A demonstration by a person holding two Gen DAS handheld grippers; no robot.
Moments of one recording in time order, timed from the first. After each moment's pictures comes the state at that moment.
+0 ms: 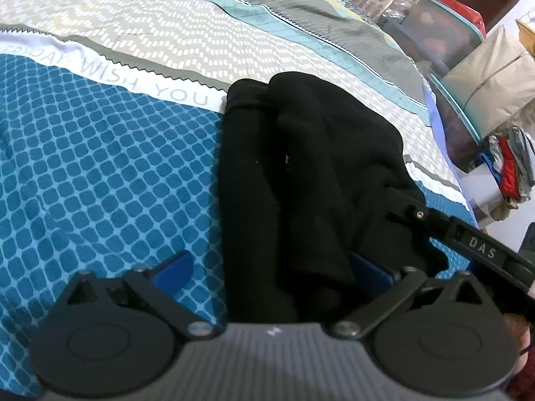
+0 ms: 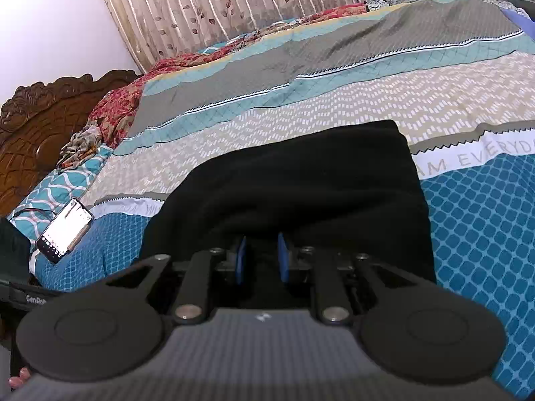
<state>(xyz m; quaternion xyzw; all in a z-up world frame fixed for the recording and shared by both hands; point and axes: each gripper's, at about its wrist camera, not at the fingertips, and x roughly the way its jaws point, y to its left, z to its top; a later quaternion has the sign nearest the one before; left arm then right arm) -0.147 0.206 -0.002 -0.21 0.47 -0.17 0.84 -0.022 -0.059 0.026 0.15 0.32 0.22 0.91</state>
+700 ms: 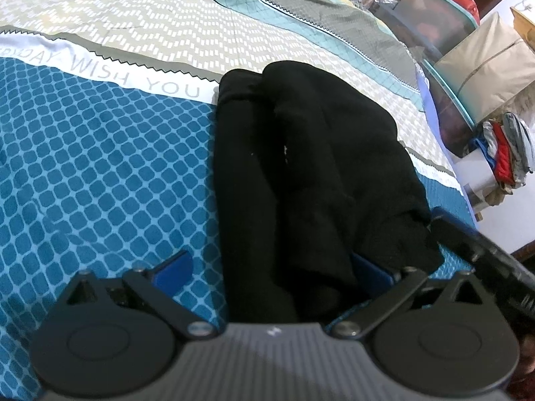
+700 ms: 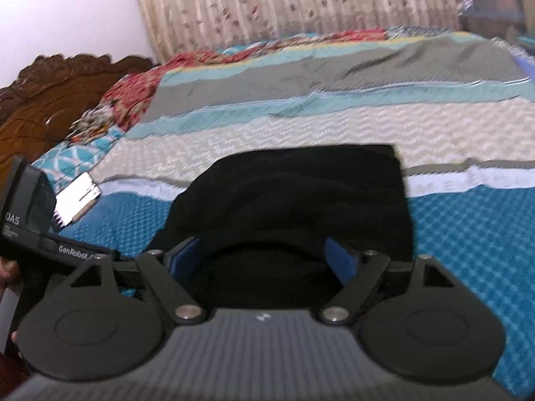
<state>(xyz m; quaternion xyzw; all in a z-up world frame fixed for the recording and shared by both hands) -0.142 0.207 0.001 -0.19 0.49 -0.19 0.83 -0.064 -0.065 0.052 0.09 0.29 0.21 0.93</state>
